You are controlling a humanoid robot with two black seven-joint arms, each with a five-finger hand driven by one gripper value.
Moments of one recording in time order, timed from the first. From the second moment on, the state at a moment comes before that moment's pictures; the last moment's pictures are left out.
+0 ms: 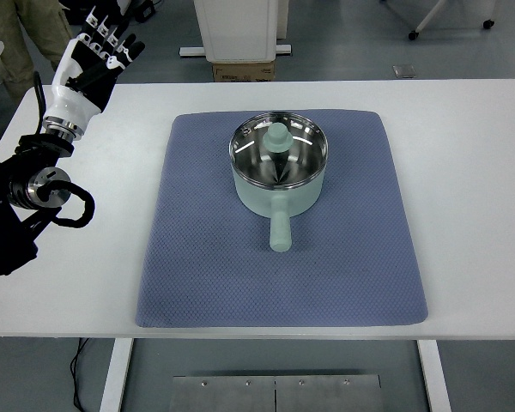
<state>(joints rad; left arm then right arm) -0.94 0.38 -0.48 -0.69 -0.03 -0.29 -0.61 -0.03 0.00 0.48 0.14 -0.42 -0.03 0.03</state>
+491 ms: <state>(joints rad) -1.03 0.53 -0.37 -0.94 0.07 -0.21 -0.61 -0.03 0.00 0.48 0.14 -0.42 -0.03 0.03</state>
